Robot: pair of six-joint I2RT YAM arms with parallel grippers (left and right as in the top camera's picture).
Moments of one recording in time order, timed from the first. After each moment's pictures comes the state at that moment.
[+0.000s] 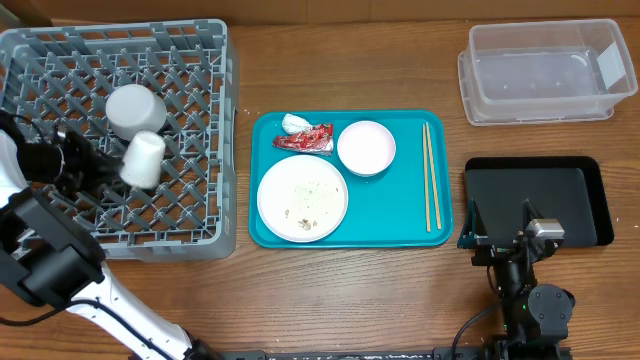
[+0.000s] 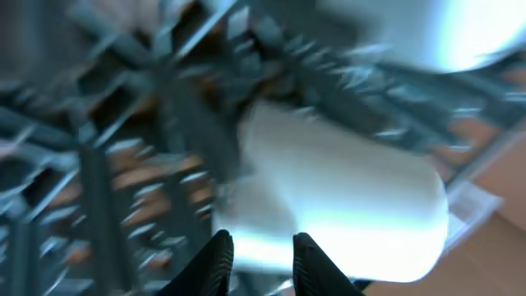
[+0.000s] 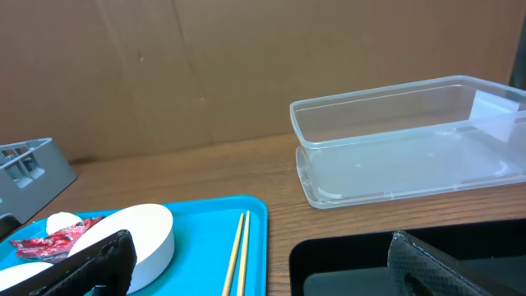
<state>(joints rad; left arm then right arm) 0.68 2.21 1.91 -1.46 0.56 -0.18 0.00 0.01 0.02 -0.03 -0.04 0.17</state>
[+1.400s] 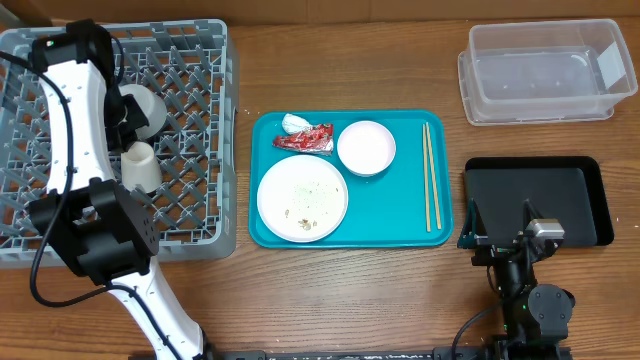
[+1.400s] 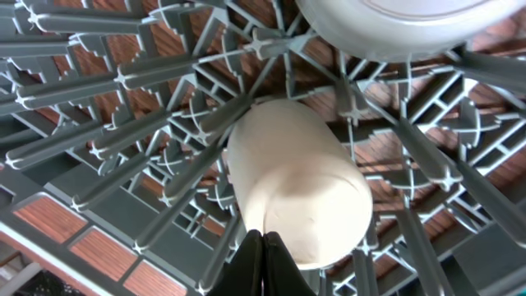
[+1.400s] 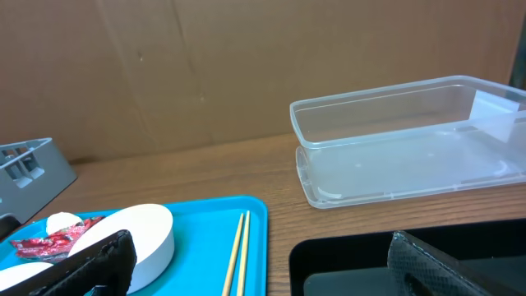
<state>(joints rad) 0.27 2.15 2.10 -1.53 -0.22 -0.35 0.00 0.01 0.02 -0.04 -0.04 0.17</state>
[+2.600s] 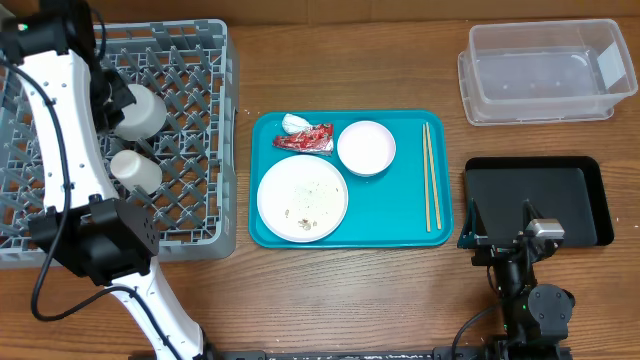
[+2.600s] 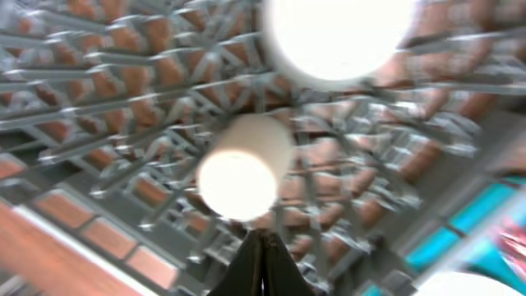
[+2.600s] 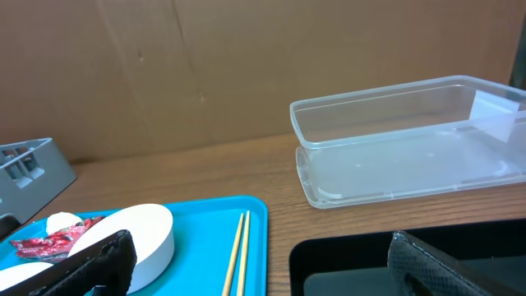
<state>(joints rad) 0.27 2.15 2.40 -1.68 -0.14 -0.37 0.00 0.01 0.02 -0.04 -0.04 0.17</state>
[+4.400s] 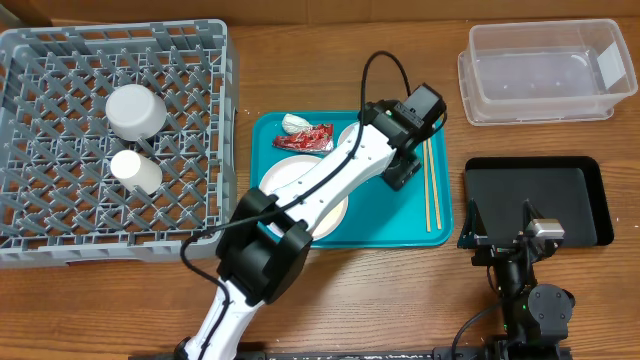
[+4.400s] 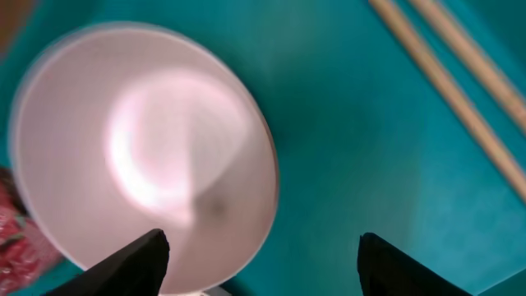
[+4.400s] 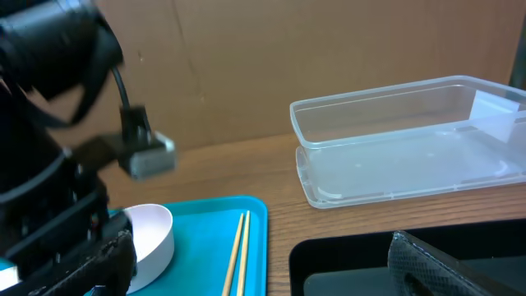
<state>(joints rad) -0.77 2.26 1.98 -1.08 -0.12 0.01 0.00 0.01 0.02 -0.04 -0.04 0.17</state>
